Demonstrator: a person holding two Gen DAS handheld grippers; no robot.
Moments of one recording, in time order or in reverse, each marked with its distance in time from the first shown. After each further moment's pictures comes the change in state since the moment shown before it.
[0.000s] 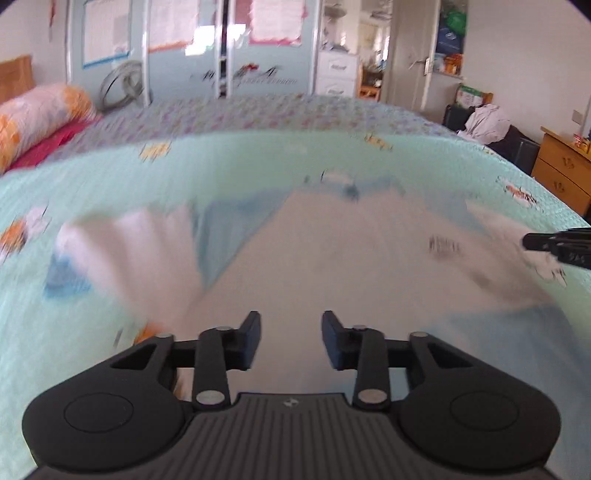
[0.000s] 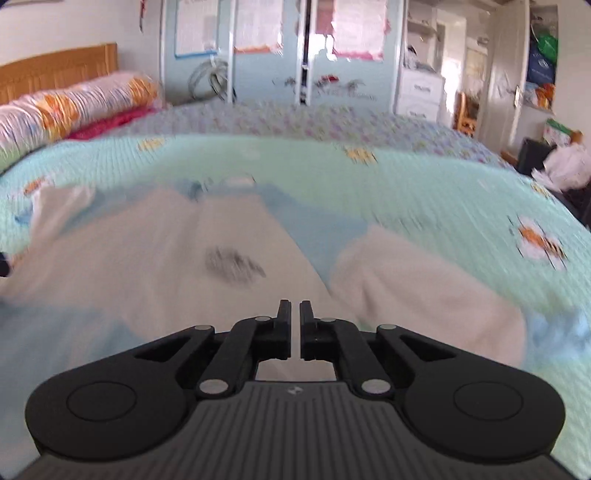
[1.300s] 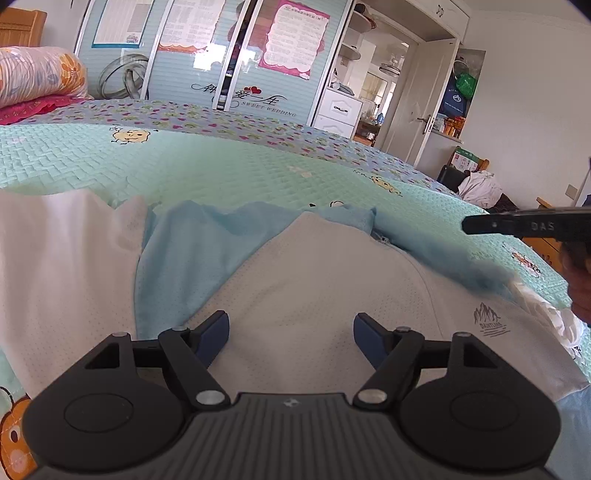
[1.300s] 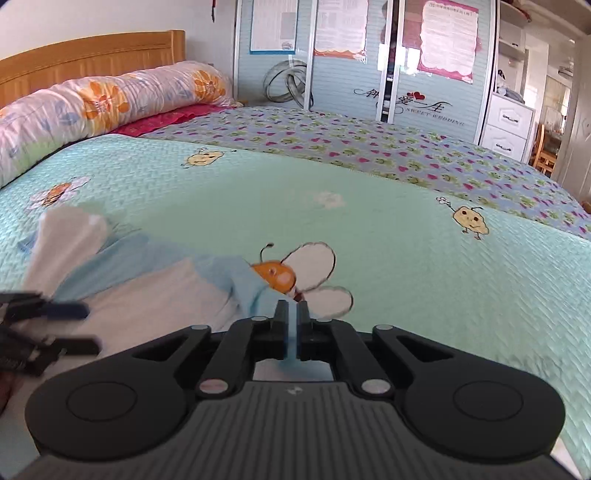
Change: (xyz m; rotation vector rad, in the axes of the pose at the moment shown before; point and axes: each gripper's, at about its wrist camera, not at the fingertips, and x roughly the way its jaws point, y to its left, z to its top) left arm 0.097 0.034 -0.017 -0.209 -0.126 -0.132; right arm 0.100 0.023 0.083 -0.109 0.004 0.129
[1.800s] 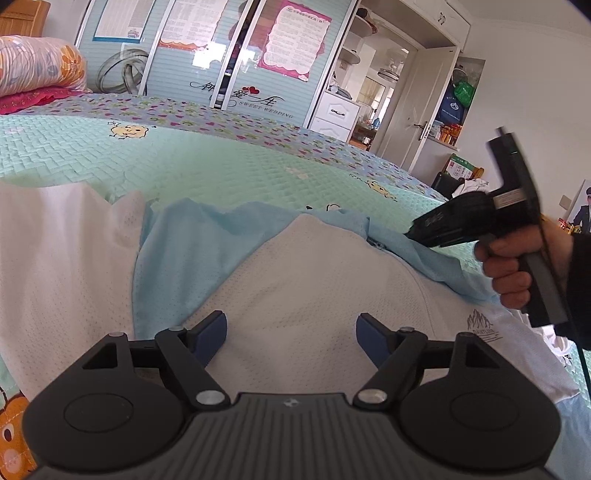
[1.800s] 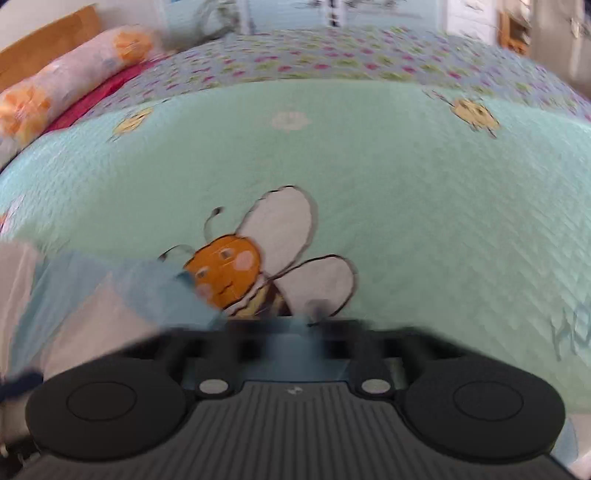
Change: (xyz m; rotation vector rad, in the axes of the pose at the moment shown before) left arm 0.000 0.007 0.000 -0.031 -0.006 -0.033; right arm 0.112 -0.009 0.025 0.273 0.216 0.021
